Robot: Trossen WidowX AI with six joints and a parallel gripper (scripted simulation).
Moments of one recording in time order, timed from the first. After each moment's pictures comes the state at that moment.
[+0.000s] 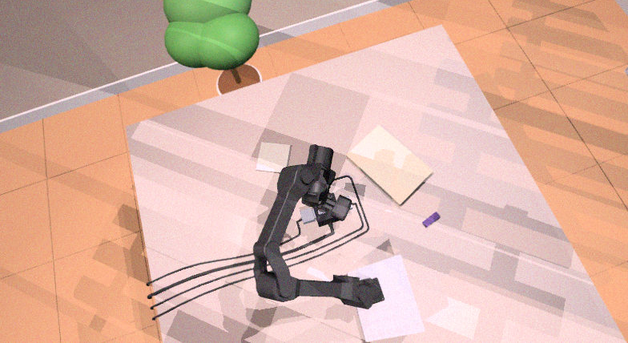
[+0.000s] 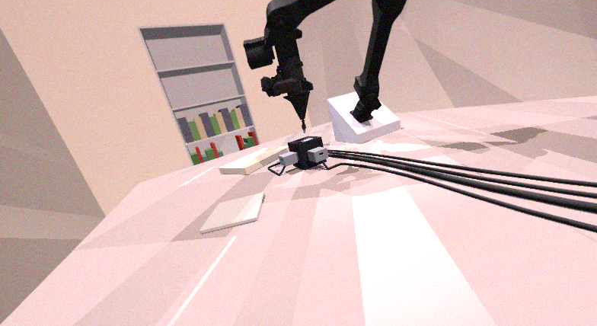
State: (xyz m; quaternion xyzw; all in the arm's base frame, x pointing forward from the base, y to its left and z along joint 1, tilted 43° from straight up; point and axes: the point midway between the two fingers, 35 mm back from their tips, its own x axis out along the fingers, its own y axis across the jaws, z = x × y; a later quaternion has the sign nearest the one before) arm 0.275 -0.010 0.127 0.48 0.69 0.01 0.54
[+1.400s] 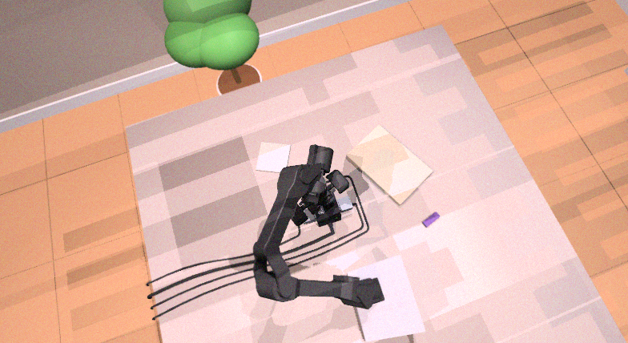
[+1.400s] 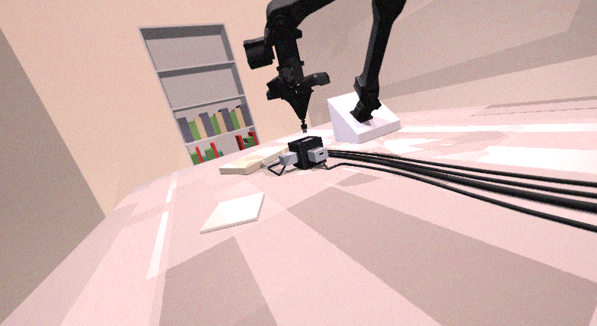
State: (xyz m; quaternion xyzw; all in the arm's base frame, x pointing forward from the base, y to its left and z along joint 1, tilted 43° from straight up) arm 0.275 -0.010 0.127 0.13 0.58 0.37 0.71
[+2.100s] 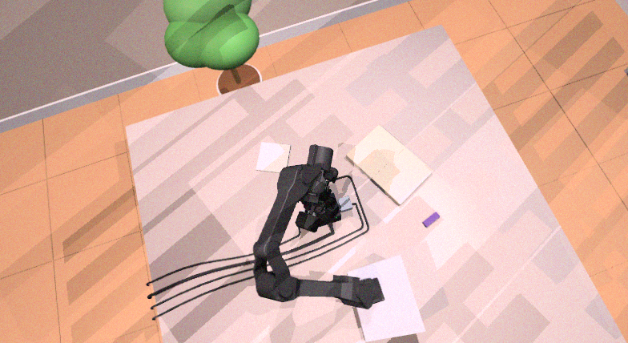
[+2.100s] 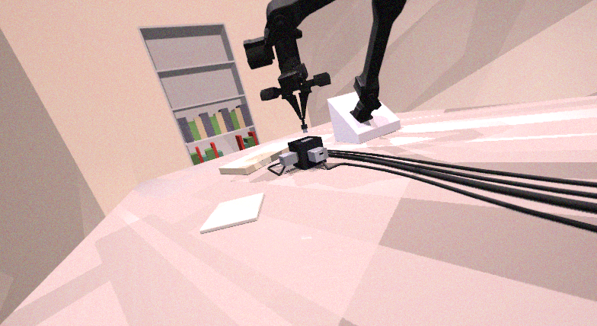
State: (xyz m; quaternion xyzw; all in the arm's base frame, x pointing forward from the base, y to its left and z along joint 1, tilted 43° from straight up) arm 0.275 -0.010 0.127 -0.07 0.46 0.51 0.72
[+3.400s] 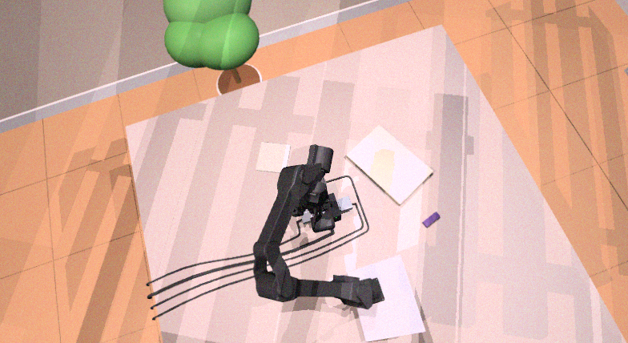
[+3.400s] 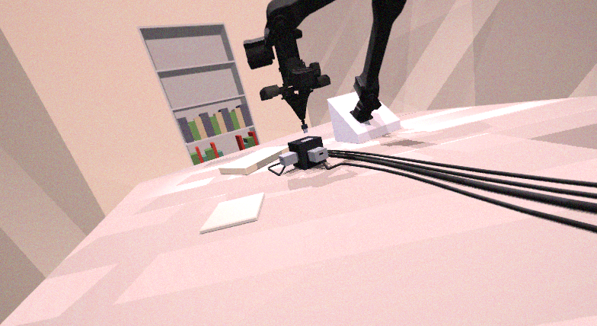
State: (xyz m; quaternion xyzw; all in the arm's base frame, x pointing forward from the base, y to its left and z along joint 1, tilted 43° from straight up) arm 0.276 -0.009 0.127 -0.27 0.30 0.62 0.67
